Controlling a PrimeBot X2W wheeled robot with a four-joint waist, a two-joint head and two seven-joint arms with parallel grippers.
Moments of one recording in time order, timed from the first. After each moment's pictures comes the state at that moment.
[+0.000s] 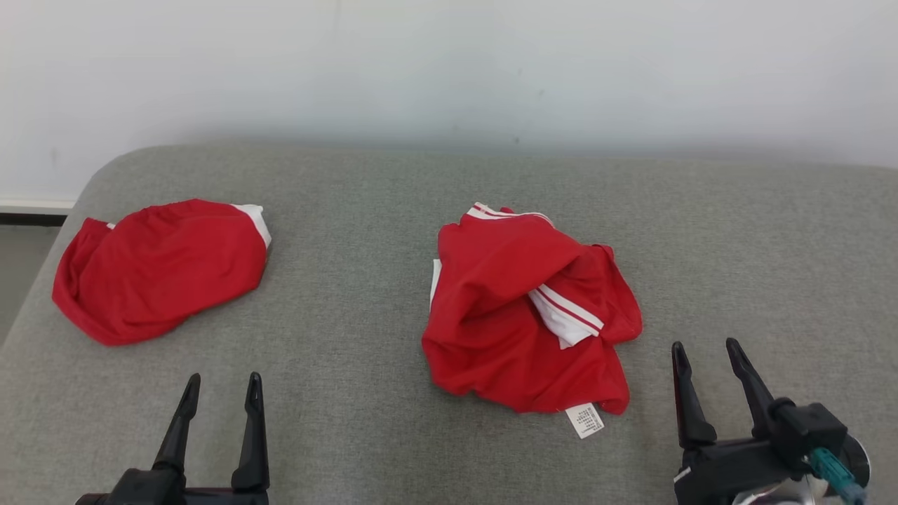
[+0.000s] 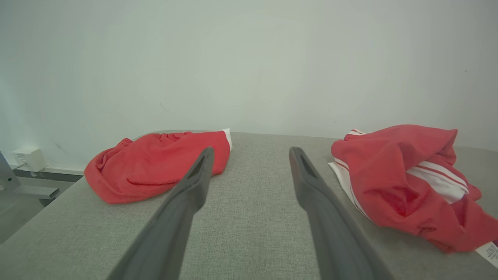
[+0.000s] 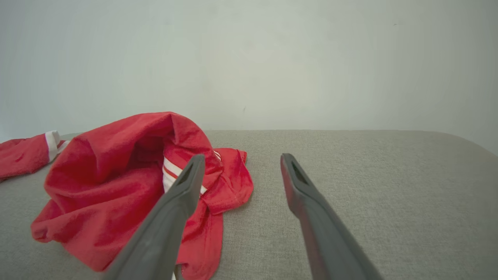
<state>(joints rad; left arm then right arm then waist) 0.00 0.07 0.01 0.09 -0.15 -0.12 -0.26 -0.09 -0.07 0.00 0.27 0.14 0.13 -0.26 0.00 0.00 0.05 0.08</state>
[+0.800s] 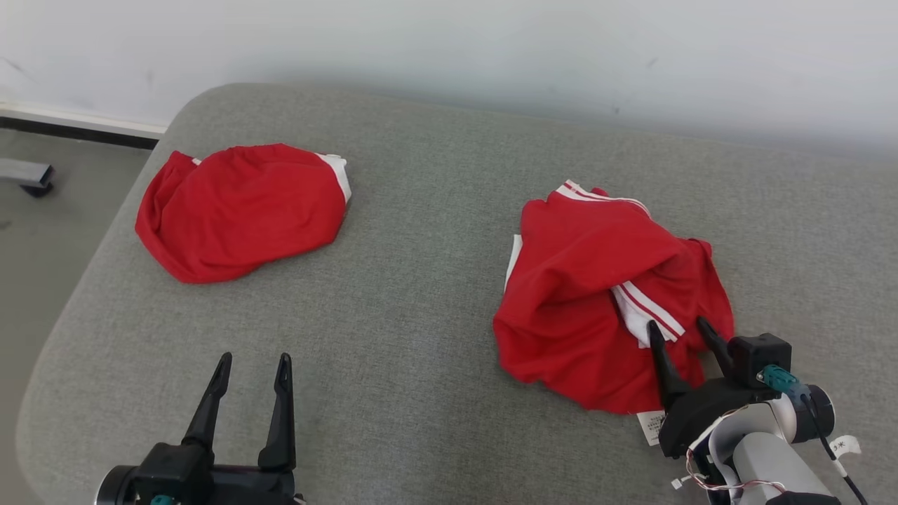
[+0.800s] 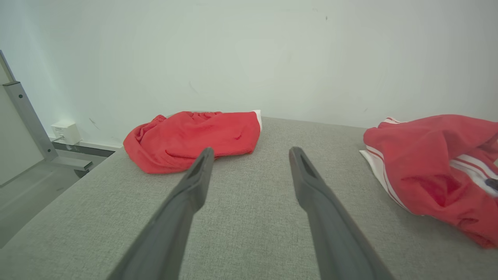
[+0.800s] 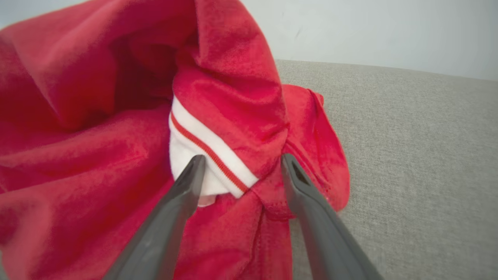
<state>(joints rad) -0.07 0.06 -0.04 0.14 -0.17 -0.13 -0.26 -0.44 -0.14 0.11 0.80 0.19 0.13 -0.24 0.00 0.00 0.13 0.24</state>
